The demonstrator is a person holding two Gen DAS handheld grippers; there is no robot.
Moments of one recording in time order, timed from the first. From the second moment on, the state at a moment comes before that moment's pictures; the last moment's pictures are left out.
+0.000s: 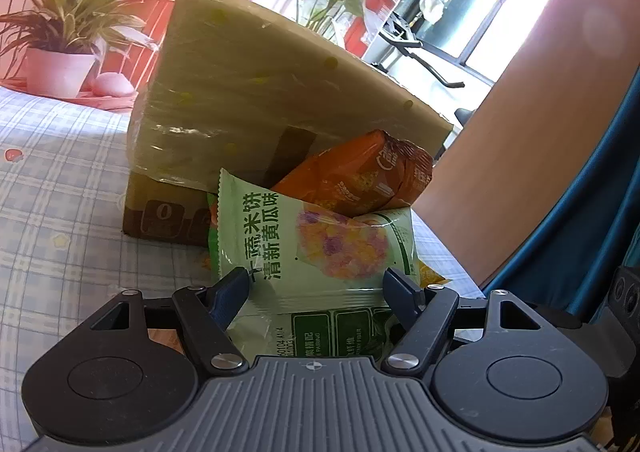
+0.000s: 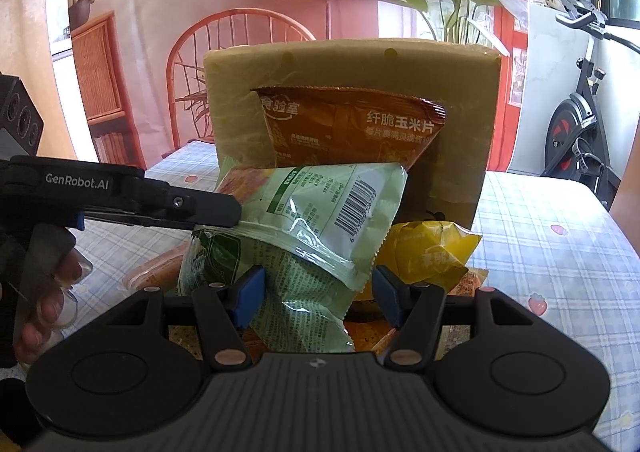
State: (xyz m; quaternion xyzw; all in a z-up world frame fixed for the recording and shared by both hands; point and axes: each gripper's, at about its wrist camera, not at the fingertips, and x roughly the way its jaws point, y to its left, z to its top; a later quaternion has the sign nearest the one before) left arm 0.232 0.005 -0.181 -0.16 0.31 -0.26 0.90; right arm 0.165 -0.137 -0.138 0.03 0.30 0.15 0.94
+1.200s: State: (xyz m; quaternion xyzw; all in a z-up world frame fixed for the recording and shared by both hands) left arm 0.228 0.006 -0.179 -0.15 0.30 -0.29 0.89; right arm 0.167 -0.139 -0.137 0.06 0.29 0.16 0.94
